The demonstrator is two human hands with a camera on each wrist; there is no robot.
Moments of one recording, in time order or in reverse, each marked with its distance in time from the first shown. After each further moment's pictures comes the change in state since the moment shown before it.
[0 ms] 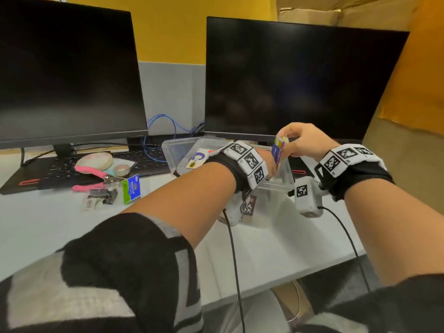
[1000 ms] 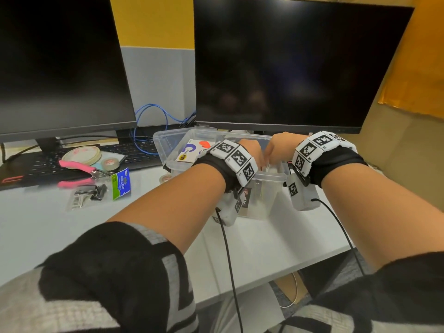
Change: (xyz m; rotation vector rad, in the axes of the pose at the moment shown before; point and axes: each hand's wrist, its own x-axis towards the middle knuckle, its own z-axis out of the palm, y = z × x) left_hand 0.014 -0.004 0.007 0.007 -0.023 -0.172; right_hand 0.016 -0.007 0.038 -0.713 -0.324 0.179
